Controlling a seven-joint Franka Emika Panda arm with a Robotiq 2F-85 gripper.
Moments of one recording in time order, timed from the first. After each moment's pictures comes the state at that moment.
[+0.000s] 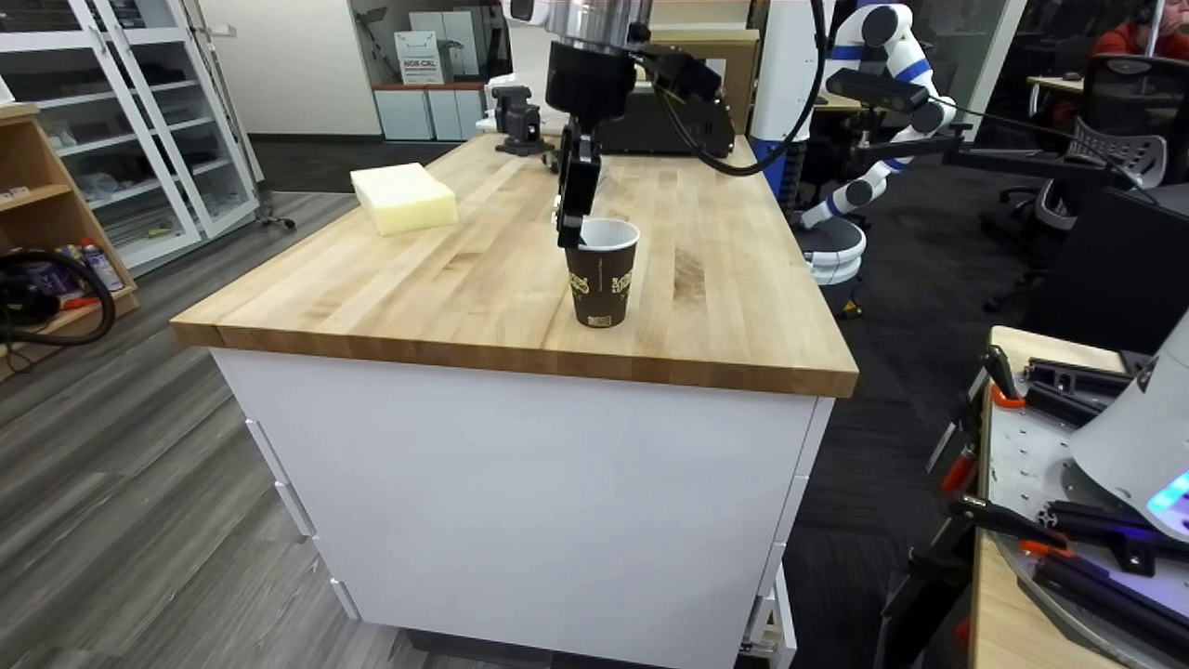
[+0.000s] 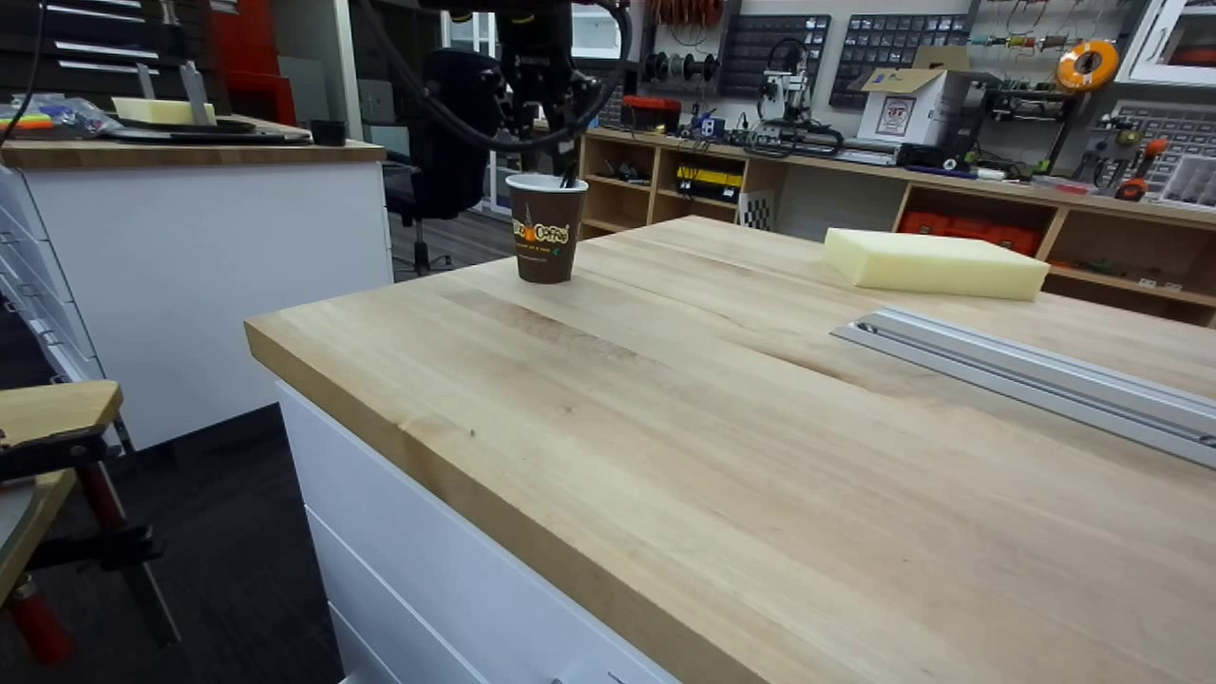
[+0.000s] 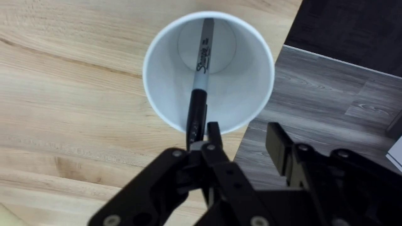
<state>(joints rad) 0.15 0.17 0.20 -2.01 0.01 2.38 -0.36</state>
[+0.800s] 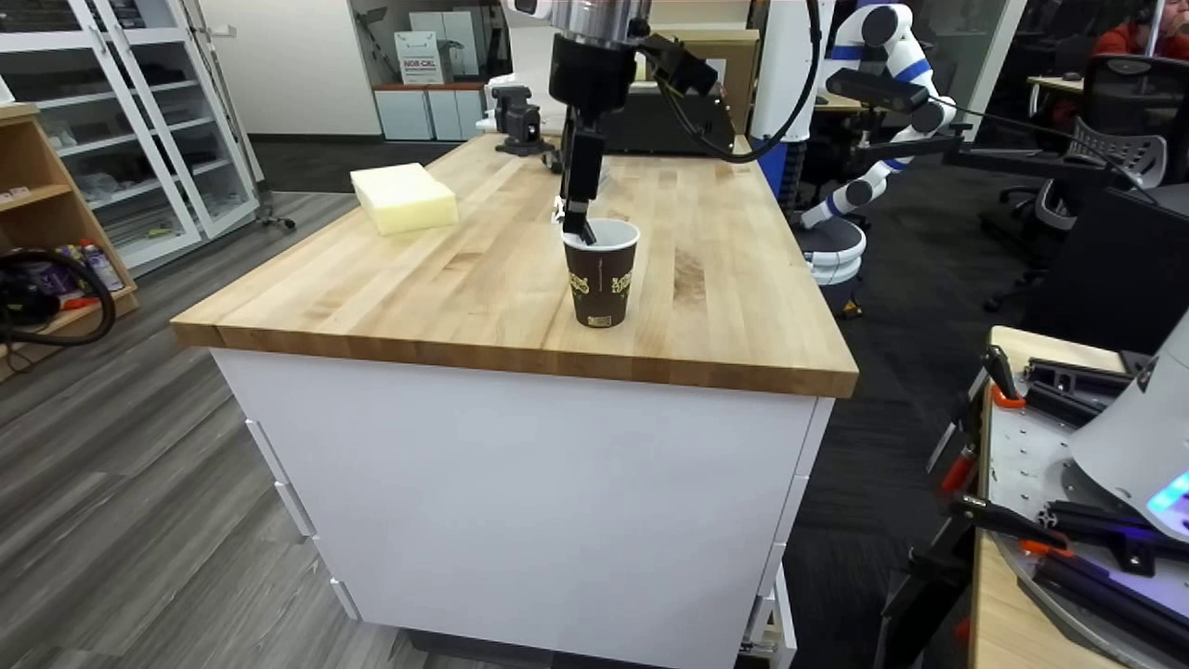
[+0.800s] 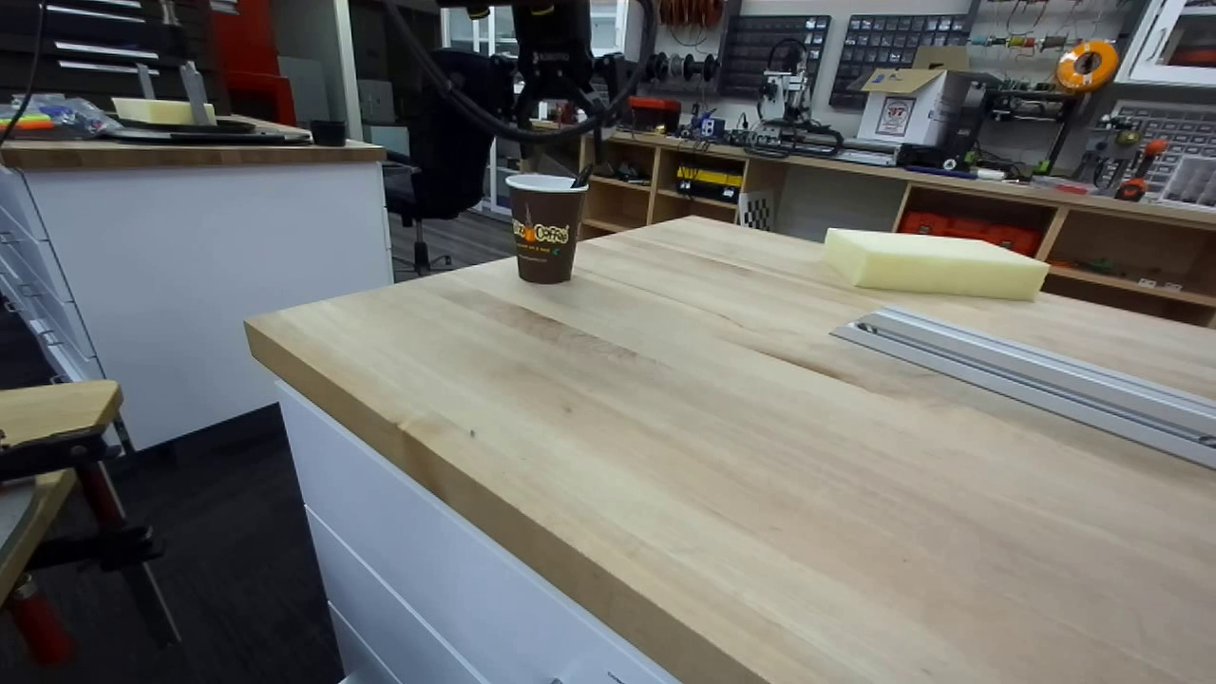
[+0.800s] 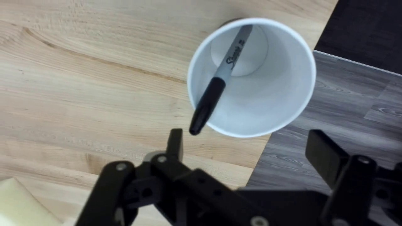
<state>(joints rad) 0.15 0.17 0.17 -2.00 -0.05 2.39 -0.35</state>
